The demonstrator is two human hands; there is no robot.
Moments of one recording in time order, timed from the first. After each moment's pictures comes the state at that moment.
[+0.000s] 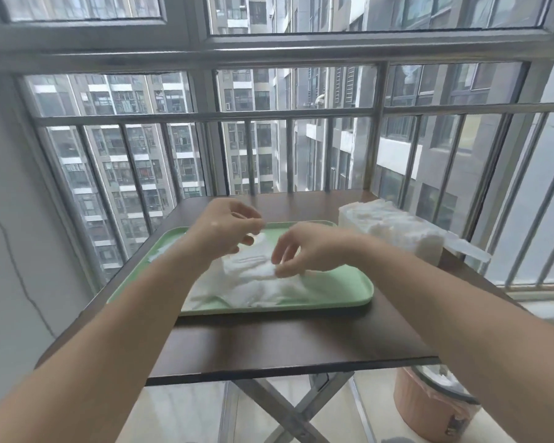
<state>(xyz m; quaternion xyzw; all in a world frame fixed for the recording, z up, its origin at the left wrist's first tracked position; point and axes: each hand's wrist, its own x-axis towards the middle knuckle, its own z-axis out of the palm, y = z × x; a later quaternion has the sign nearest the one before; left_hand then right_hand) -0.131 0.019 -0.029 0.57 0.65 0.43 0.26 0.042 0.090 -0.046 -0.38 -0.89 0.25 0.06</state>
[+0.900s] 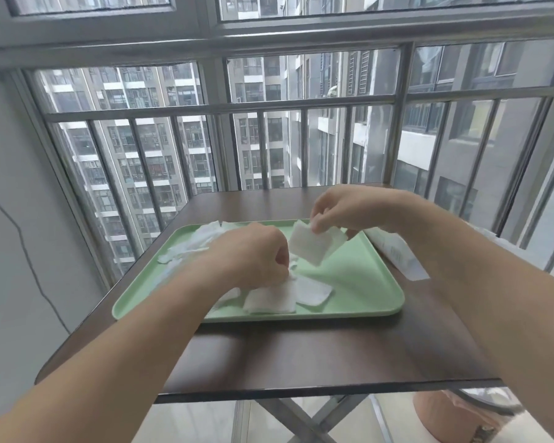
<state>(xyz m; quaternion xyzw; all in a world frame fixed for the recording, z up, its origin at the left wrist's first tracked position) -0.127 0.037 -0.056 0.74 0.67 0.06 0.00 0.055 0.132 -0.016 -0.44 -0.86 0.25 0.11</state>
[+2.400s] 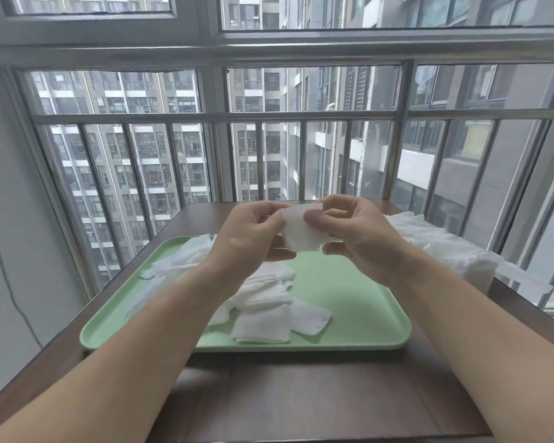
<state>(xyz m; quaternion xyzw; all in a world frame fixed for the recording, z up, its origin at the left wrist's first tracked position) -0.118 0.058 -0.054 0.56 0.48 0.58 0.35 0.051 0.115 -0.049 -0.28 -0.66 0.54 0.44</state>
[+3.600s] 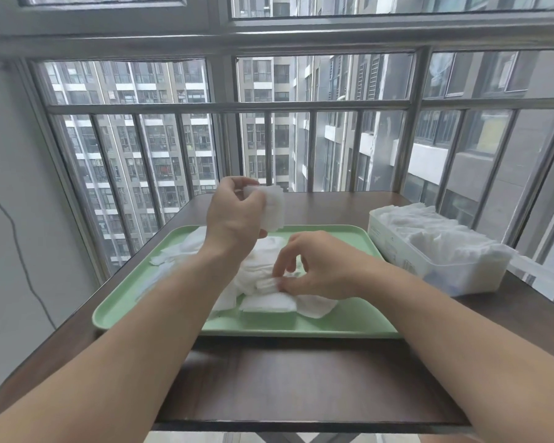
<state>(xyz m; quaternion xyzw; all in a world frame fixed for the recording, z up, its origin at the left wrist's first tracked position) -0.131 0.069 -0.053 0.44 0.57 0.67 0.20 0.020 0.106 -0.079 -0.29 -0.93 0.13 0.17</state>
